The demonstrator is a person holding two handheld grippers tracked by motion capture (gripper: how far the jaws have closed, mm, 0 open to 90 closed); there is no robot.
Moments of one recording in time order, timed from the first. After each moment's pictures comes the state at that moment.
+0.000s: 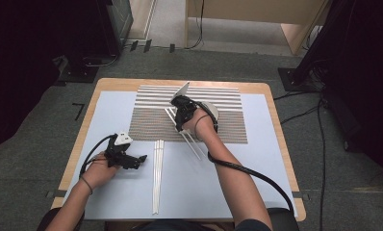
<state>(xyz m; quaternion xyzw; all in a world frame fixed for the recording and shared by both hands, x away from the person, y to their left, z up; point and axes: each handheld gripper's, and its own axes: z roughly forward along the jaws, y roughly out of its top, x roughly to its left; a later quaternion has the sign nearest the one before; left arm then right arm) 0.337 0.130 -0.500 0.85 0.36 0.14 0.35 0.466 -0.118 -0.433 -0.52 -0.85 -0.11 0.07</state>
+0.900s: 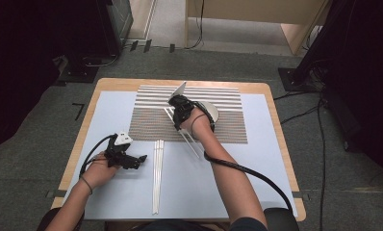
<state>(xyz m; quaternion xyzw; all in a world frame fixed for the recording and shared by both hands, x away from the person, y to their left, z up) 0.337 0.130 -0.500 0.85 0.36 0.14 0.35 0.472 -0.109 -0.439 -0.52 -0.85 -0.10 0.05</state>
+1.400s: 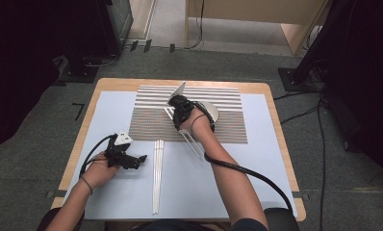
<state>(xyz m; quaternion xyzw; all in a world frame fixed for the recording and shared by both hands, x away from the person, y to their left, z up) 0.337 0.130 -0.500 0.85 0.36 0.14 0.35 0.470 -0.109 -0.437 -0.51 -0.85 -0.10 0.04</state>
